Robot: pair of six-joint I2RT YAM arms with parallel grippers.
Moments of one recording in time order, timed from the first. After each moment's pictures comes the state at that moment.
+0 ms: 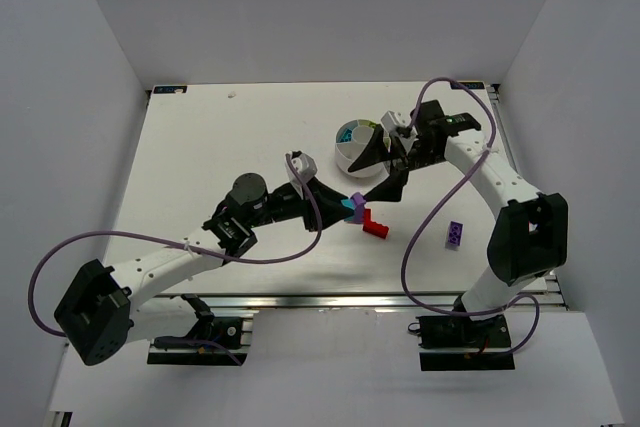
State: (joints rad) left arm -0.78 1.17 0.66 0.57 0.53 -0.30; right arm 0.33 1.63 1.41 -1.06 -1.54 -1.23
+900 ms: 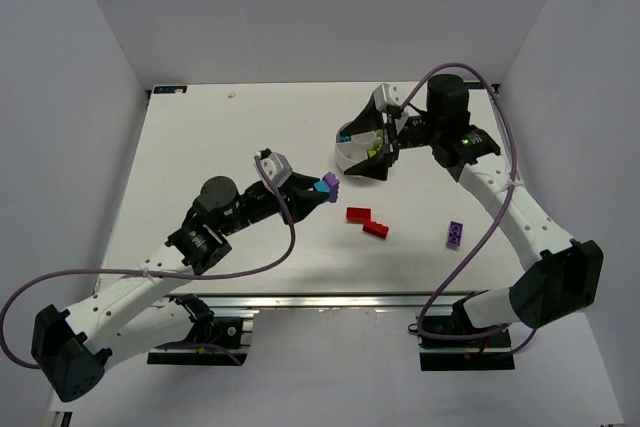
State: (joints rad) left arm -0.76 0.91 0.70 0.27 0.33 -0.11; right arm 0.42 1.39 1.33 -0.22 -1.25 -0.42
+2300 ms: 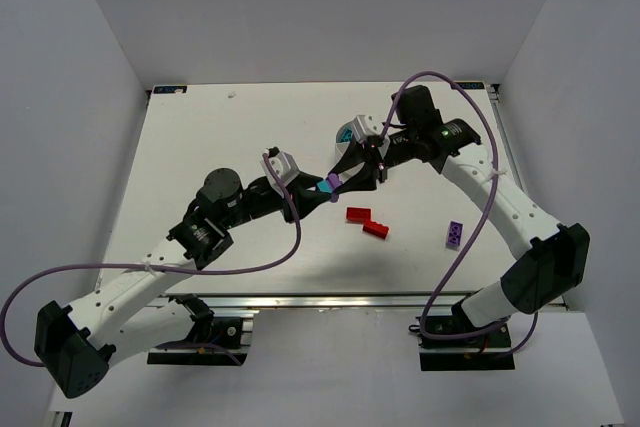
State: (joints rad) left arm -0.74 0.95 0.76 0.21 0.41 -0.02; right arm 0.54 1.48 1.46 -0.75 -1.31 -0.92
